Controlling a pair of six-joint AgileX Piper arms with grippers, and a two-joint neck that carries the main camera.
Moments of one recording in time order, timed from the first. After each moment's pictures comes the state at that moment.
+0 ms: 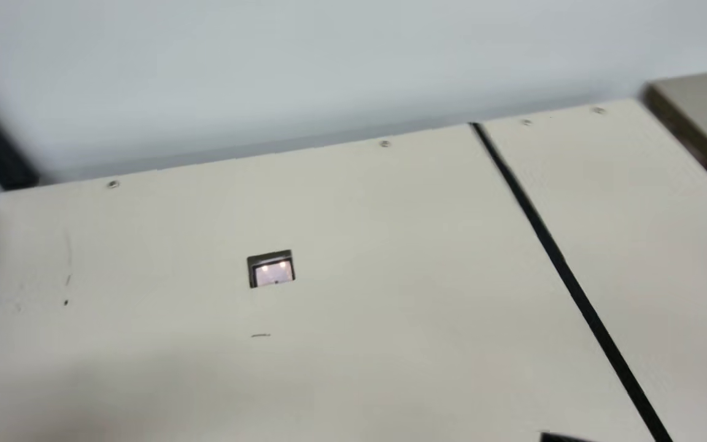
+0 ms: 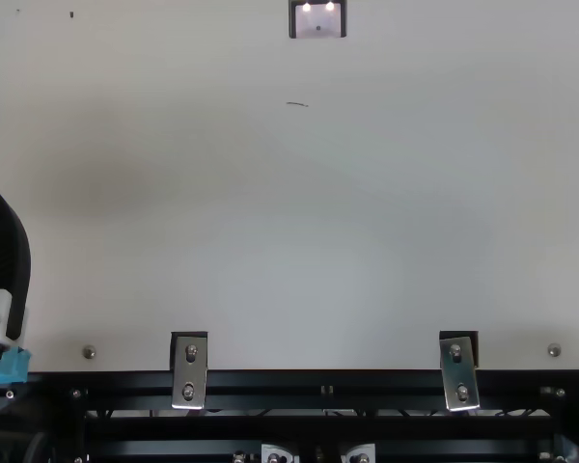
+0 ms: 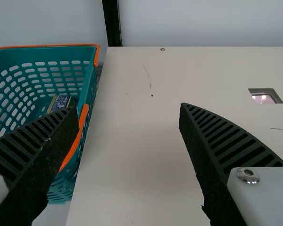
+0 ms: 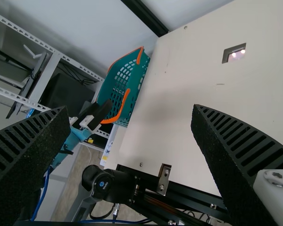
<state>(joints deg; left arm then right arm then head) -3.9 13.5 -20.3 4.9 38.2 -6.5 12.9 22.4 -57.6 33.8 67.1 24.1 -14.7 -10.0</state>
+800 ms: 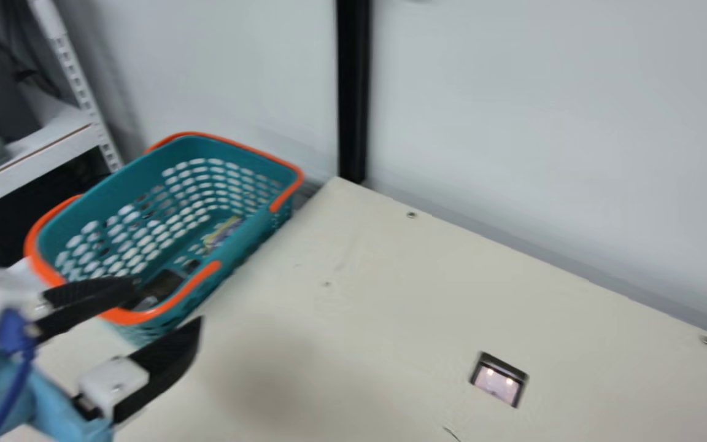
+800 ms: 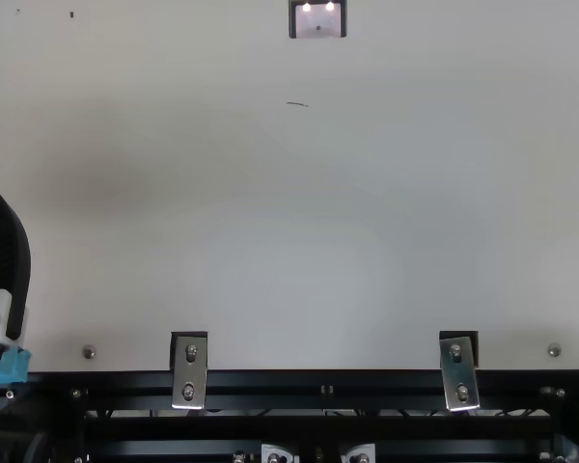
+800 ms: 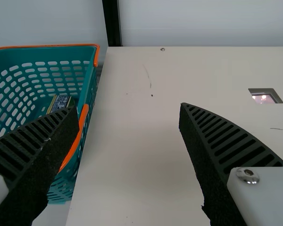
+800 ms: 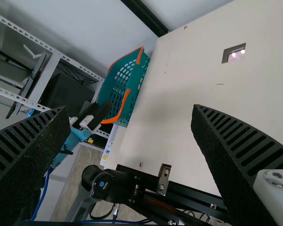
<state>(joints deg) -3.9 13.5 -20.3 4.9 38.2 -6.5 12.9 22.4 -57.6 33.8 67.1 24.1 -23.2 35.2</state>
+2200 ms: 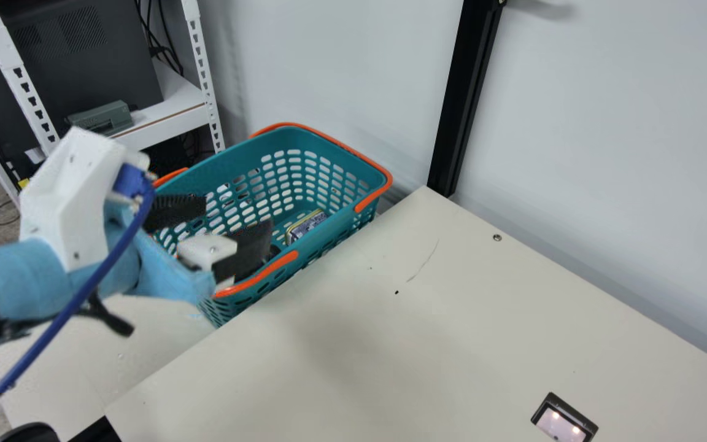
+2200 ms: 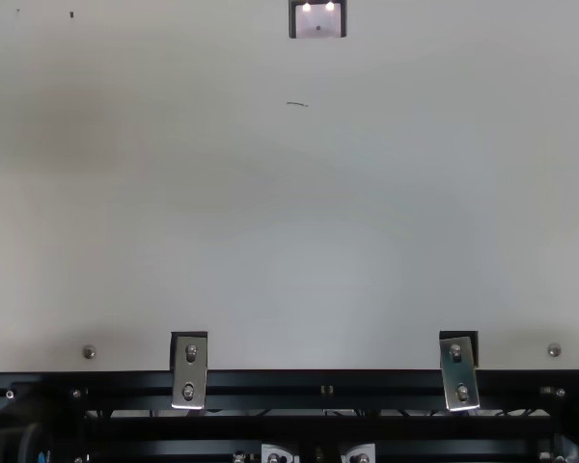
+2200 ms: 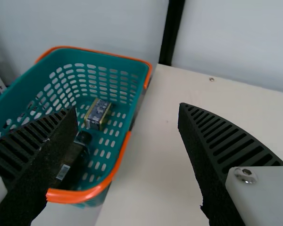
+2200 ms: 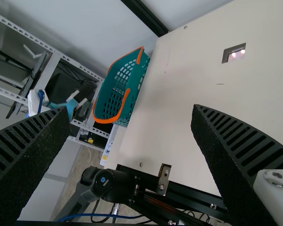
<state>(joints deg) 8.4 32.2 -31.1 9.4 32.4 -16.1 12.9 22.4 -57.6 33.8 67.1 24.1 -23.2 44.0</state>
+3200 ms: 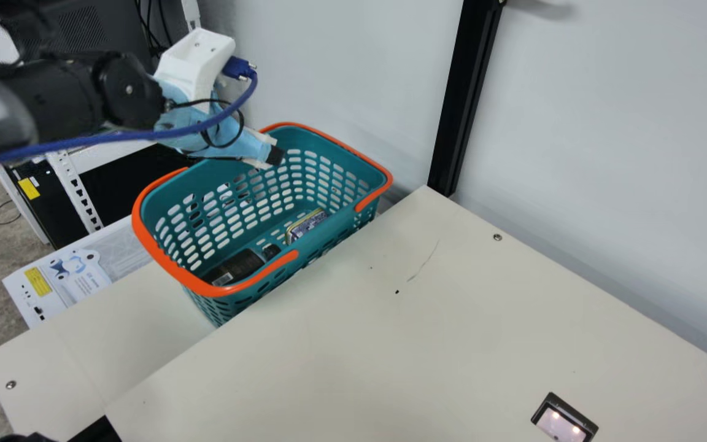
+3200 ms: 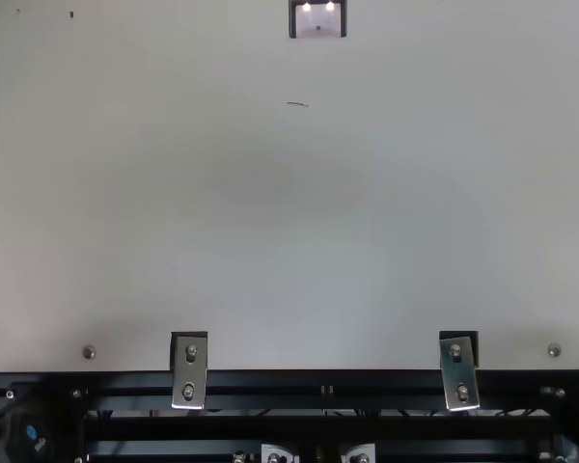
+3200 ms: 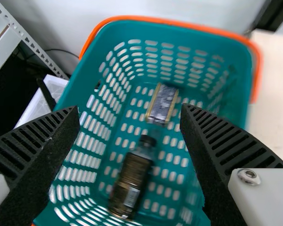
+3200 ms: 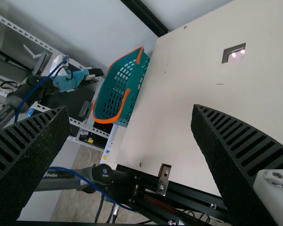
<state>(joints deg) 32.3 84.6 -61.8 -7.3 30.6 20.0 12.9 22.4 -57.6 33.8 67.1 24.1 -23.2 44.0</state>
